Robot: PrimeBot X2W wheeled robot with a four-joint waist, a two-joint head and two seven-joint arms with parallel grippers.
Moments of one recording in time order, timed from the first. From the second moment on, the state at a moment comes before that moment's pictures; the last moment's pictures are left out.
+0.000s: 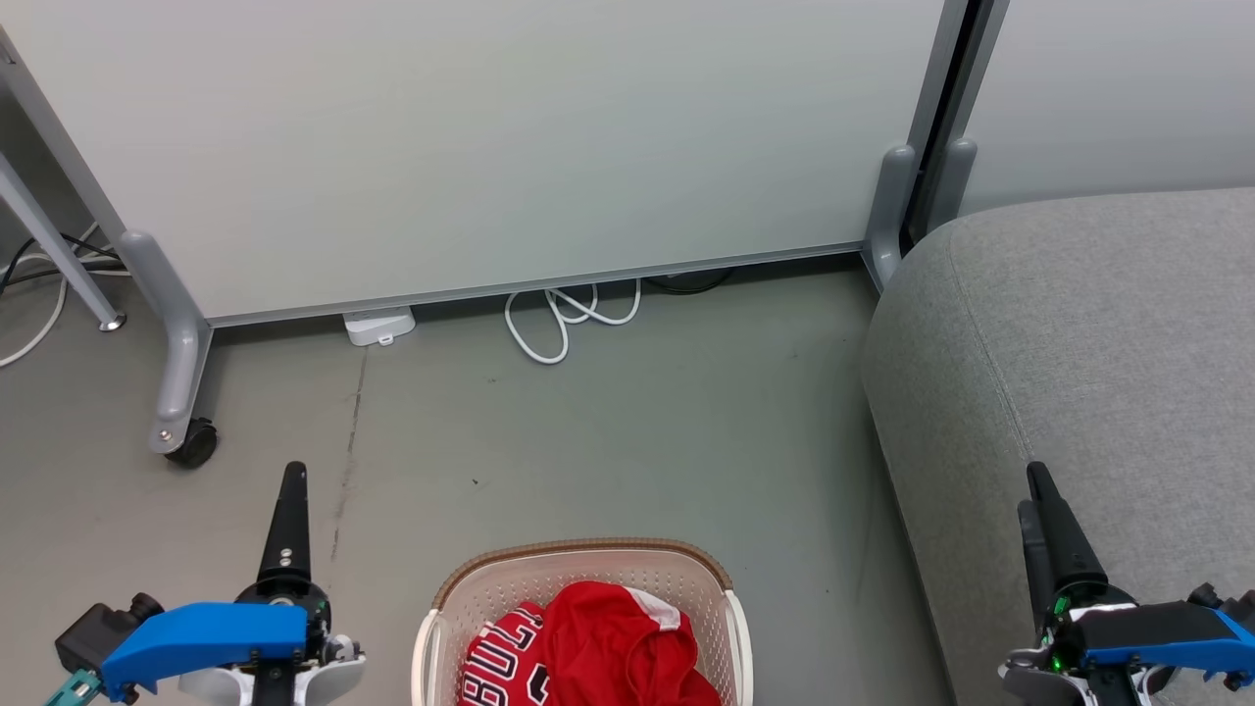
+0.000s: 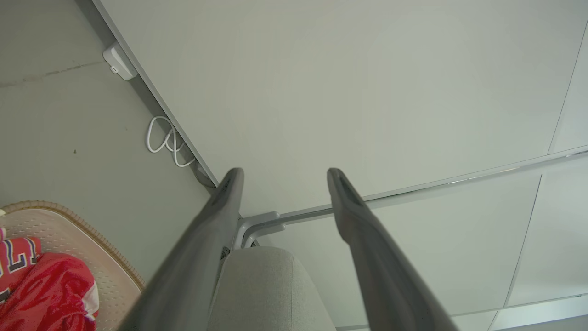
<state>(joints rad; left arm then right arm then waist) -0.06 0.04 0.06 0.24 -1.34 -0.12 0.02 -0.06 -0.04 -0.08 0.25 1.41 0.13 0.02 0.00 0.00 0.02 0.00</state>
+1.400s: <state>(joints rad) -0.11 0.06 -0.13 0.21 -0.60 0.03 -0.12 -0.09 -0.04 0.02 0.20 0.68 0.13 -0.12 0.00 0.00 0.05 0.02</state>
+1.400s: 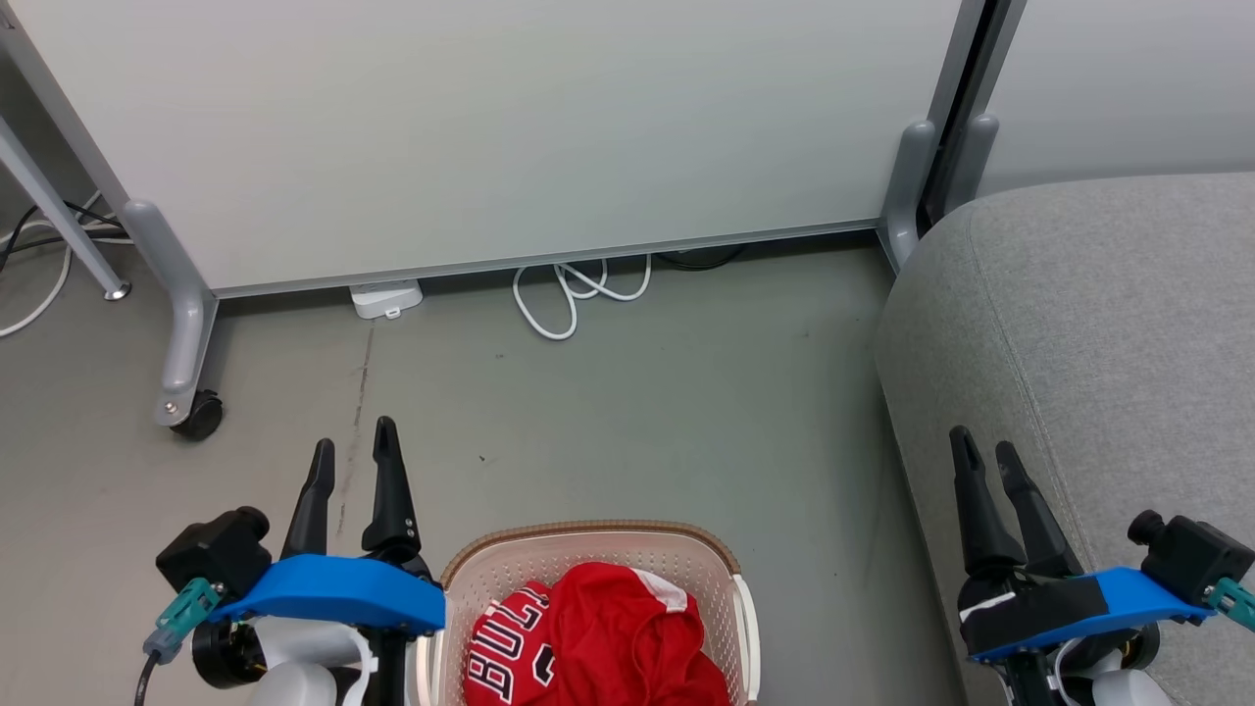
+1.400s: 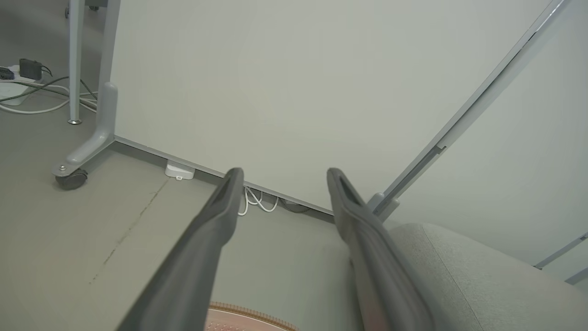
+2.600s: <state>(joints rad) -0.15 0.09 -0.25 0.21 -0.24 0.10 -0.21 -0.11 -0.05 0.07 0.19 0.32 0.13 -0.21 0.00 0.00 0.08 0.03</state>
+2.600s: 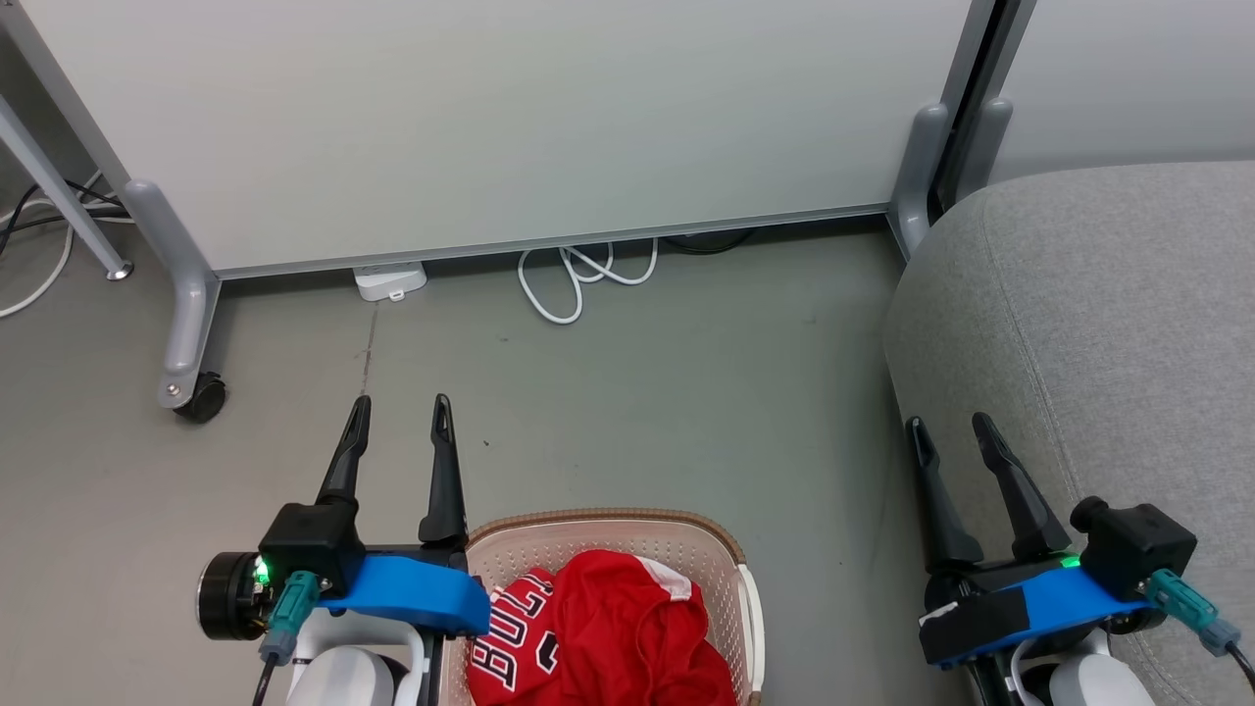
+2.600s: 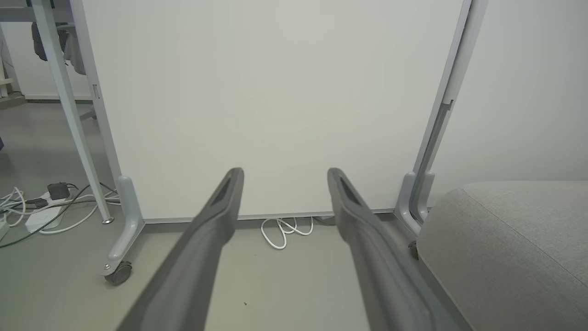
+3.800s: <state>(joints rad) -0.16 0.09 -0.29 0.21 -0.03 0.12 -0.26 -0.11 -0.05 0.10 0.18 0.10 0.13 -0.26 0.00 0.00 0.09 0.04</state>
